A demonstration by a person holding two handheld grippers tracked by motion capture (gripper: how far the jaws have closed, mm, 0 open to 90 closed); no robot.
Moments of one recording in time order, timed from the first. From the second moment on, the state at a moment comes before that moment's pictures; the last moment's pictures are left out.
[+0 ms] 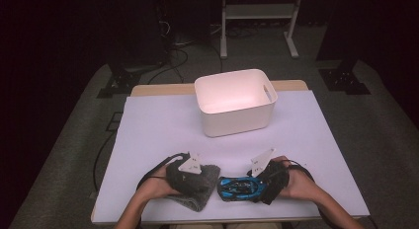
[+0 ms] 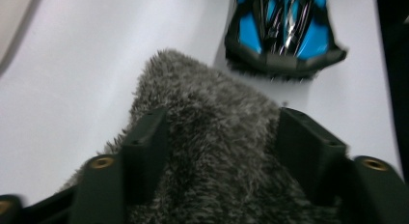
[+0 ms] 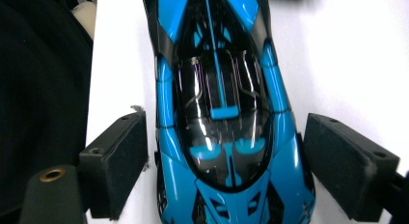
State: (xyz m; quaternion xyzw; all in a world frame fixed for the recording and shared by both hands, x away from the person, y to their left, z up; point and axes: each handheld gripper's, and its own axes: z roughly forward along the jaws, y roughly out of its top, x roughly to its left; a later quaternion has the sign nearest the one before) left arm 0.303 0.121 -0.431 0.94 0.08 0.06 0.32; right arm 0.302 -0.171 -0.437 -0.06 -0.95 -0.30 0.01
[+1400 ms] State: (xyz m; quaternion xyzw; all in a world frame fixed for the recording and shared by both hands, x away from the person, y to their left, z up) left arm 0.305 0.171 -0.410 0.90 0.13 0.06 0.42; right arm 0.310 -0.141 -0.444 -0.03 -0.95 -0.32 0.02
